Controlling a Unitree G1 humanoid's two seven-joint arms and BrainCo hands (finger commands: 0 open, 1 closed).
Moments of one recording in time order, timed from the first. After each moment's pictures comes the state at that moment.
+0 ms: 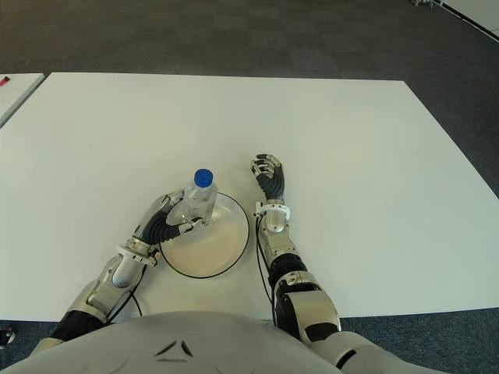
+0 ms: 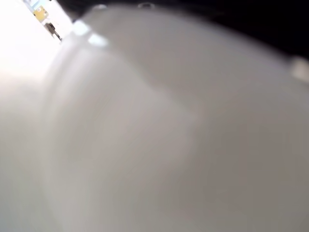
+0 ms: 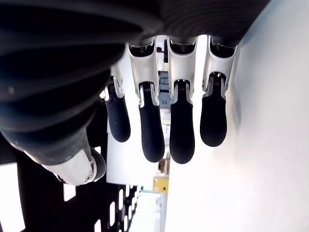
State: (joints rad) left arm 0.18 0.27 -0.22 0.33 0.62 -0.68 0.30; right arm -0.31 0.05 -0.01 0.91 -0.13 -0.55 -0.30
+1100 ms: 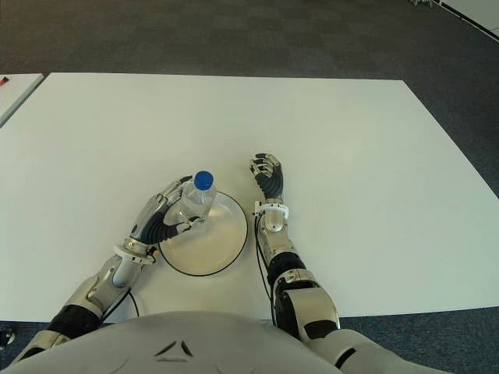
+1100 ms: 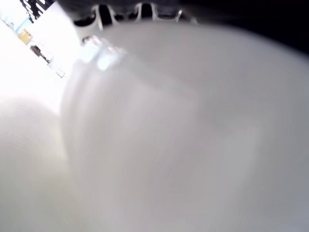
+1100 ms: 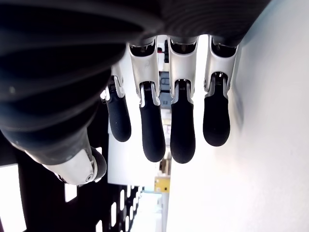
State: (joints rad) left arm 0.14 0.32 -0.26 0.39 0.72 -0.70 0.49; right arm -0.33 0.06 -0.01 0.94 -0.13 -0.57 -0.30
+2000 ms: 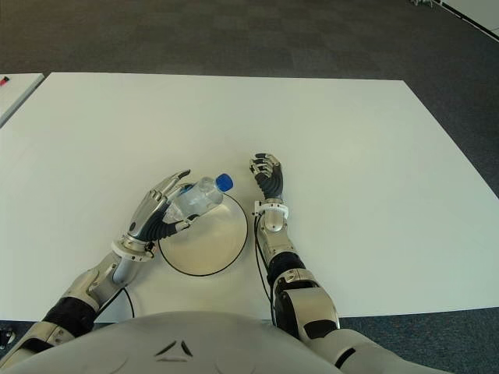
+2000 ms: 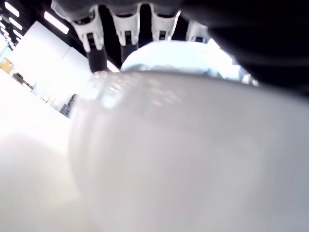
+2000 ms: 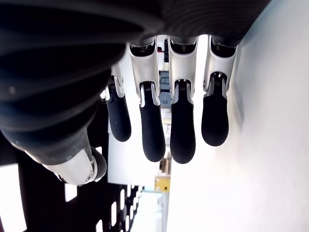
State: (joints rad) left arm 0.09 0.36 -0.30 0.42 0.86 -0.70 0.67; right arm -0.33 0.06 -0.01 0.94 -0.13 -0.57 -0.30
